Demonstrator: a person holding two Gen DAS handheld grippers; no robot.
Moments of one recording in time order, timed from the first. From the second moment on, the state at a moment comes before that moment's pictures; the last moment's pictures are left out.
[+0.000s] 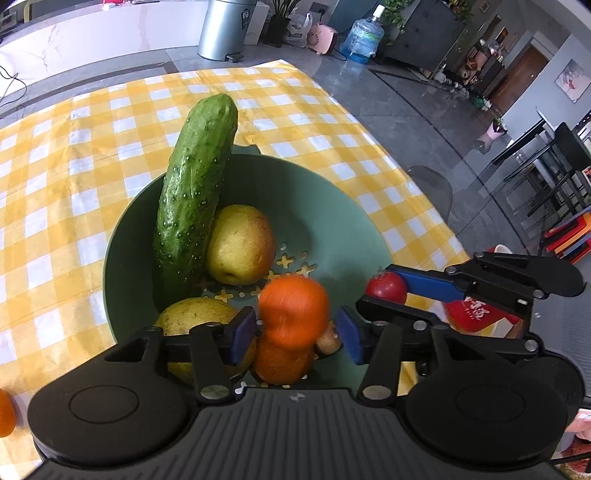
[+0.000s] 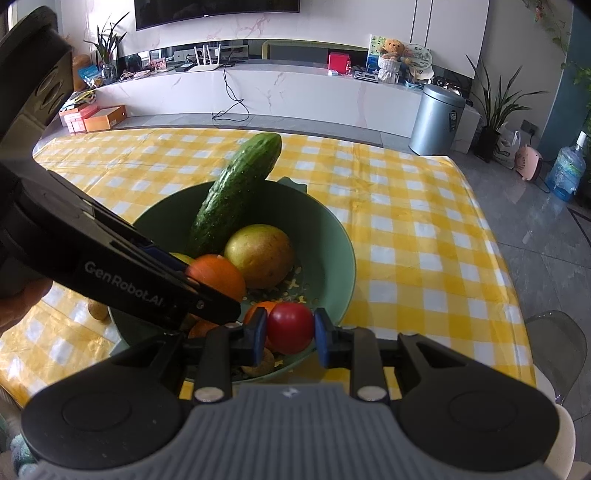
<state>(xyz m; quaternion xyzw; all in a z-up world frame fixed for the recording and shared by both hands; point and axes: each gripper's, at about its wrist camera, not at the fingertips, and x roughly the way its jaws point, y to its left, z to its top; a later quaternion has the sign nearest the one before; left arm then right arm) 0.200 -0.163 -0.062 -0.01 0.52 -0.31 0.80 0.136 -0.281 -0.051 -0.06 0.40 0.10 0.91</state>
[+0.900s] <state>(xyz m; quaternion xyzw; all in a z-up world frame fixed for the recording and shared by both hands) 0.148 -0.118 -0.009 0.09 0.46 -0.24 0.85 0.144 -0.256 -0.062 0.00 0.49 0.13 0.86</state>
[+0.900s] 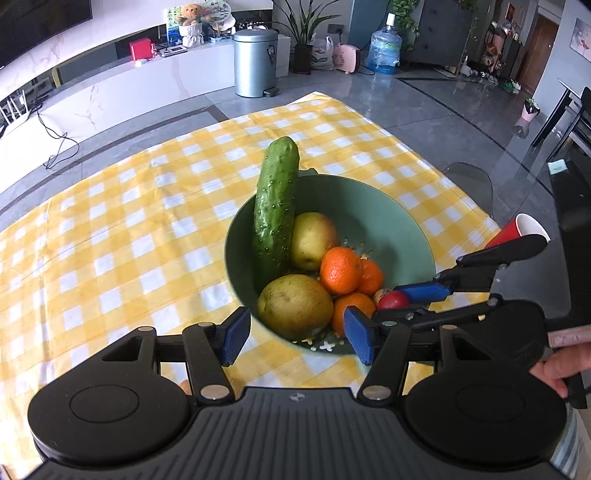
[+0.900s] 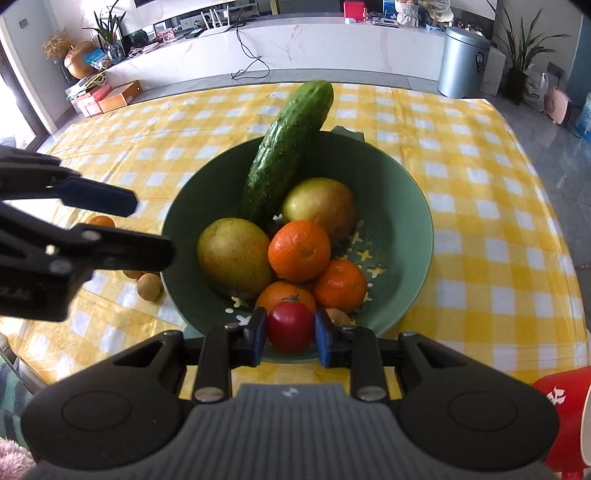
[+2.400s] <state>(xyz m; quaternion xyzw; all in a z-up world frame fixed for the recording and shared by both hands) 0.083 -0.009 0.019 0.08 0.41 -0.17 0.89 0.059 -0.160 -0.024 0.04 0.39 0.13 0.91</state>
